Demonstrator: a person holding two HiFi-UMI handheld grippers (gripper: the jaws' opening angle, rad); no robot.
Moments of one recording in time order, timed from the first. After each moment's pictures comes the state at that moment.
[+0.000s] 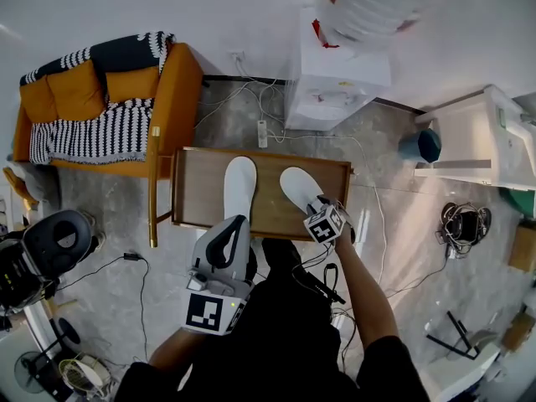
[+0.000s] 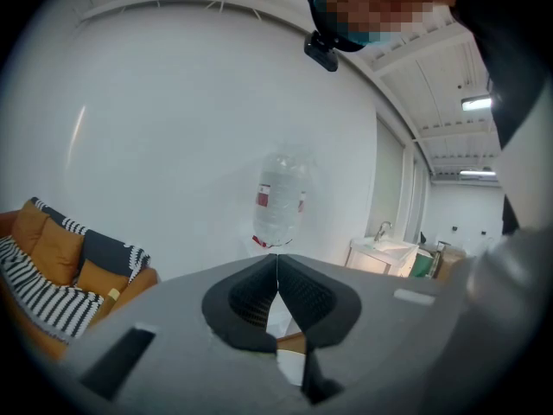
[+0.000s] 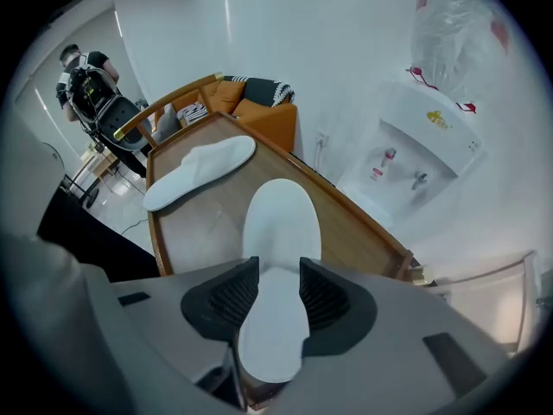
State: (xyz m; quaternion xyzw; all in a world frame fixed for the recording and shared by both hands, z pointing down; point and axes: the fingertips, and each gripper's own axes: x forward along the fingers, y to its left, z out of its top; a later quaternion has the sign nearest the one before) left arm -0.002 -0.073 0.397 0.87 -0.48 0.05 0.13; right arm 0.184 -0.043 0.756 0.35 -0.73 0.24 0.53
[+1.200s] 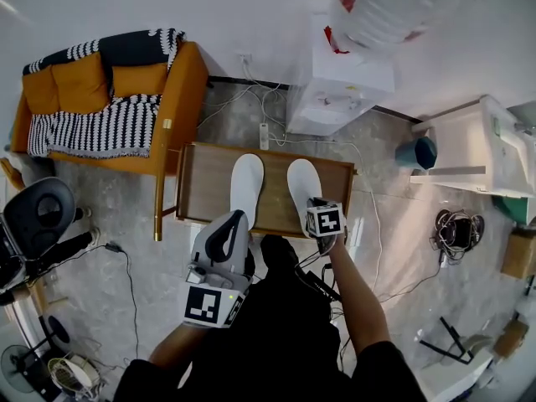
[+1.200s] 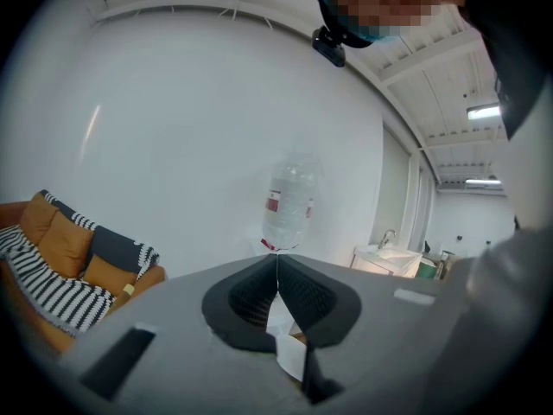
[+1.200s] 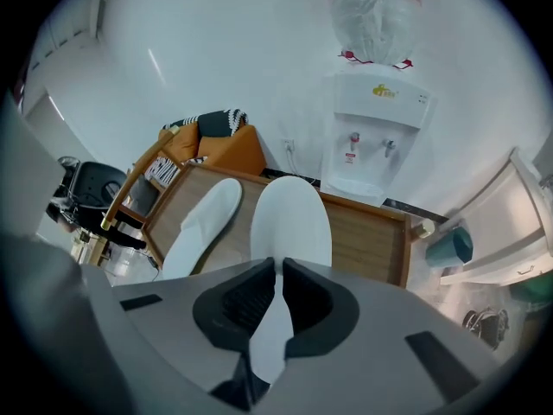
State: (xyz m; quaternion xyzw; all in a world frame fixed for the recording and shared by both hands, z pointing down) left arm -0.046 -0.055 0.392 0.86 -0.49 0.03 0.15; right arm 0.158 -0.045 0.722 0.47 -0.68 0.38 0.42
